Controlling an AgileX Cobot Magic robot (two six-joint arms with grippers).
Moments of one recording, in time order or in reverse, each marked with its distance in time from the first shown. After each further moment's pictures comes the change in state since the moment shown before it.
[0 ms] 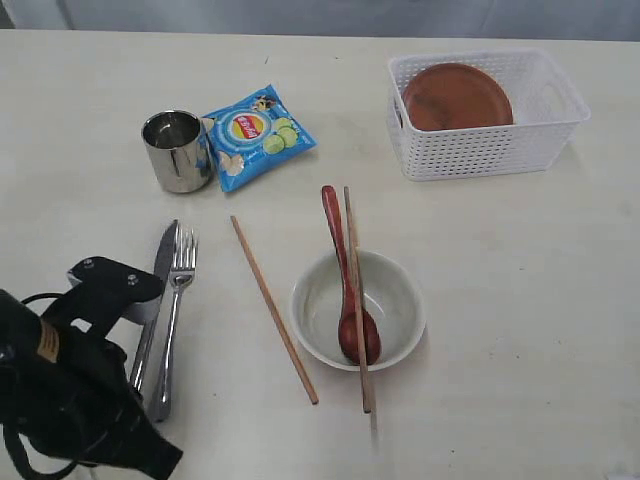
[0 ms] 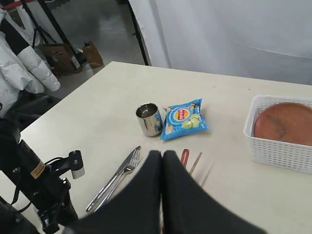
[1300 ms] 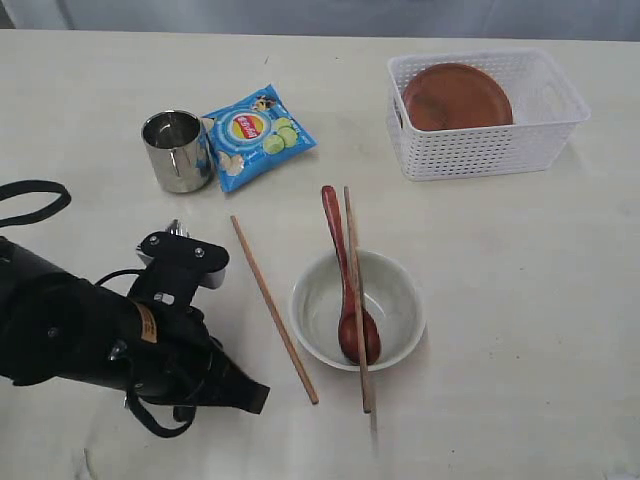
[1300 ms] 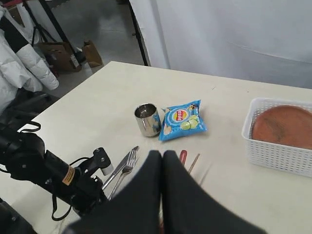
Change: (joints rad) left arm -0.119 0.283 -0.052 0.004 -0.456 -0.105; right arm 0.000 0.000 0.000 0.000 -0.002 -0.017
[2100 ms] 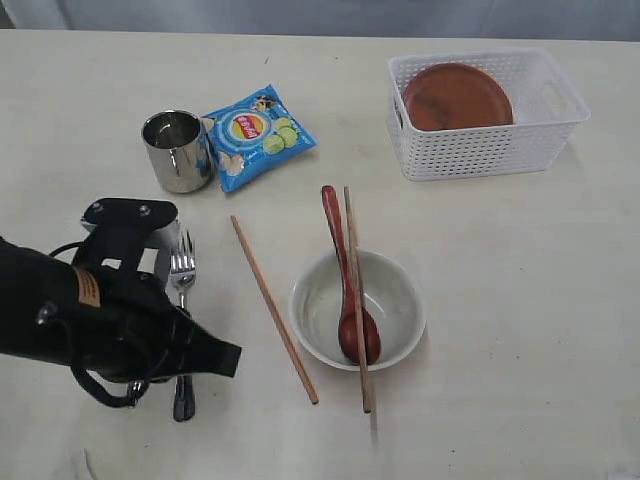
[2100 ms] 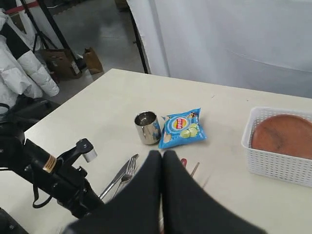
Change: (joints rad) left arm 0.092 -0.234 0.006 -0.034 0.159 -0.016; right arm 0.000 0.000 0.000 -0.008 -0.030 -0.004
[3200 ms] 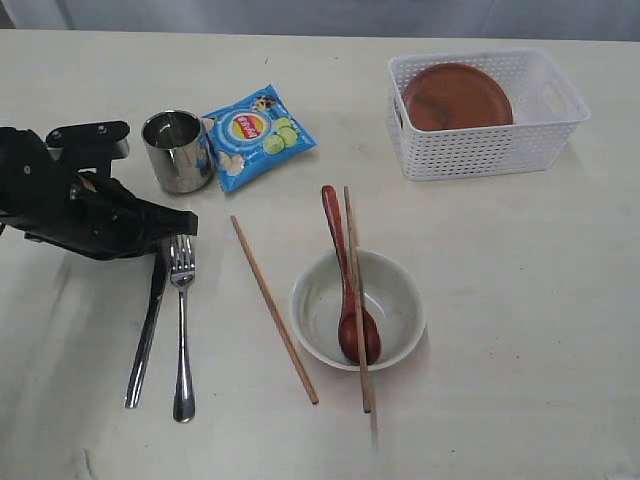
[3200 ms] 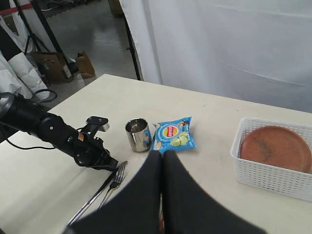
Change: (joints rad) left arm 0.432 0.380 -0.169 0.079 -0.195 0.098; right arm 0.000 0.000 0.000 -0.035 -0.021 -0.024
